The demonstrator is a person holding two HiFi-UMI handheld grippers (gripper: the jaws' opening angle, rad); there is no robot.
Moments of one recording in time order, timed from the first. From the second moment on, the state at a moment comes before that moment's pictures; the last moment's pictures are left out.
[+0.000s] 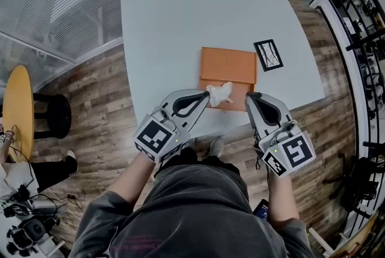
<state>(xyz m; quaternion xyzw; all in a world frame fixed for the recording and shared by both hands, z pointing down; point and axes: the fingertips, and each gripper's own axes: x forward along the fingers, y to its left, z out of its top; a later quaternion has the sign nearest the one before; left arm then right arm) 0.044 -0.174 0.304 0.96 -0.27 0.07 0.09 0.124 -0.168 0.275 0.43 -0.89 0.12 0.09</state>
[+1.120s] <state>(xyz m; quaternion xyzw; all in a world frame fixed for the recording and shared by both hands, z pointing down) 0.049 -0.166 0.282 0.96 -0.26 0.05 0.07 0.123 -0.154 0.276 0.41 -0.90 0.13 0.06</state>
